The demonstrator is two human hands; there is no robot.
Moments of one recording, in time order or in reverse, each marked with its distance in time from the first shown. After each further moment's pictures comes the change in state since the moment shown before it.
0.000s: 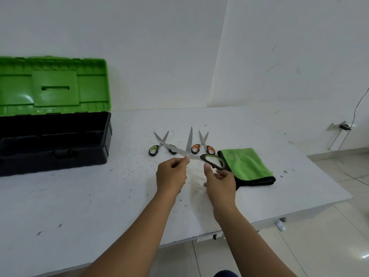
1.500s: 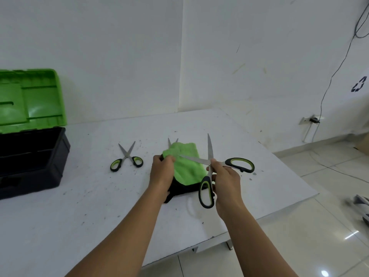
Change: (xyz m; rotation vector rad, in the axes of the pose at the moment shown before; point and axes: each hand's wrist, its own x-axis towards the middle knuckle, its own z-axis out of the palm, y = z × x) left_hand 0.019 0.032 0.082 -0.139 -0.146 -0.060; right_hand 0.056 -0.037 -0.085 0.234 -0.029 0.032
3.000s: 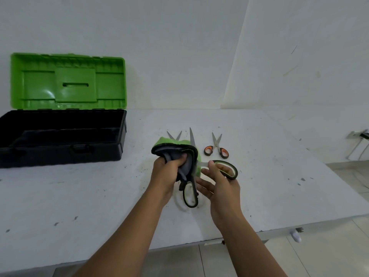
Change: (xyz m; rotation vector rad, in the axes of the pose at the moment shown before) left_hand -0.015 -0.020 -0.129 -0.206 0.049 0.073; right_hand -0.088 0.045 0.099 0.184 -0.210 0.074
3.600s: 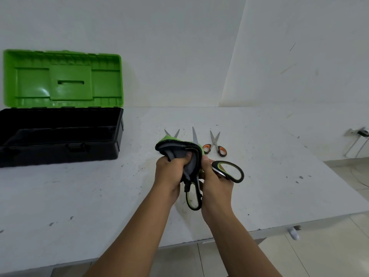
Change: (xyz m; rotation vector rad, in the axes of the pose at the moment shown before) left_hand -0.012 0.002 0.019 -0.116 0.046 -0.075; right_hand -0.002 0.005 0.018 -0.076 0.079 -0.063
